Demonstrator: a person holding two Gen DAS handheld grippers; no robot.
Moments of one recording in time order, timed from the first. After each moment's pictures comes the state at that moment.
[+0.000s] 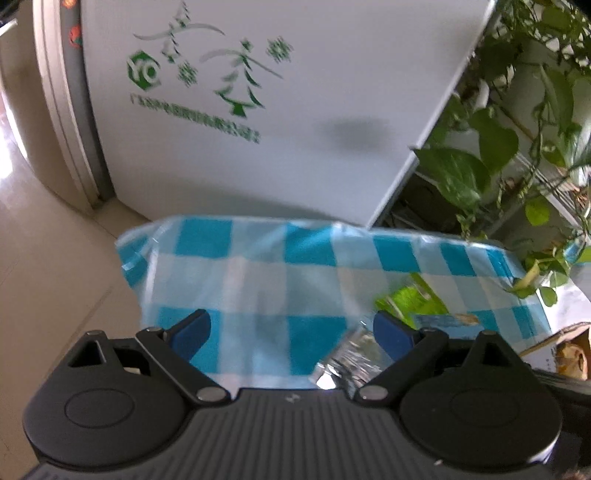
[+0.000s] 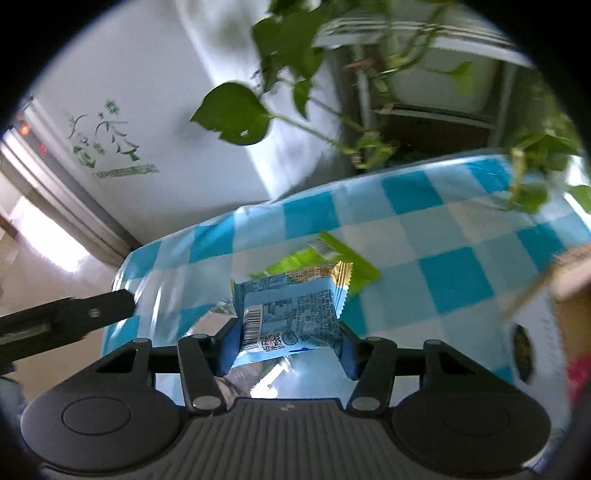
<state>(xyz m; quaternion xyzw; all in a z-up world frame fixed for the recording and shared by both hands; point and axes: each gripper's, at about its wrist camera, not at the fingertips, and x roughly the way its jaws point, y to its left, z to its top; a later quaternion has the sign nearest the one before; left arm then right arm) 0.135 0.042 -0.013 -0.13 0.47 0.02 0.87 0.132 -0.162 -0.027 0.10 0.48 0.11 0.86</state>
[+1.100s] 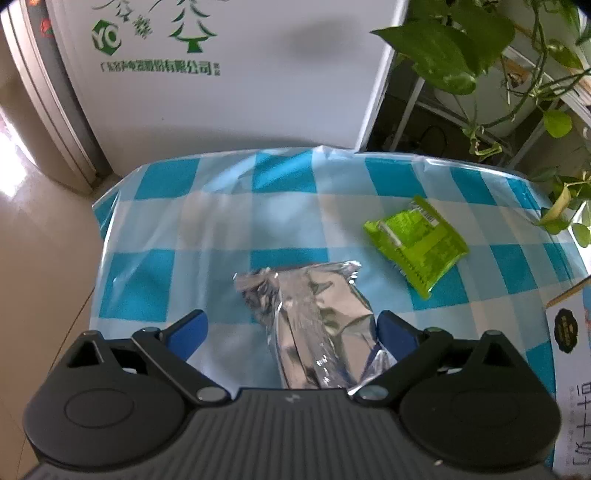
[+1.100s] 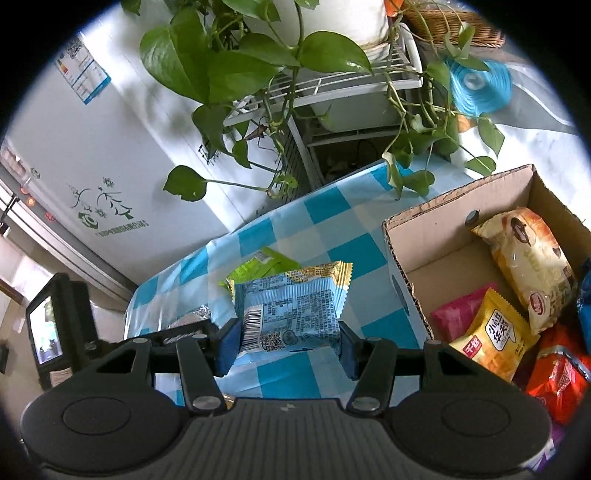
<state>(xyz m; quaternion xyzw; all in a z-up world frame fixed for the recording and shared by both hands) 0.130 -0.010 -0.056 -0.07 0.52 0.04 0.85 0.057 -0.240 0.017 0.18 0.43 0.08 0.88</state>
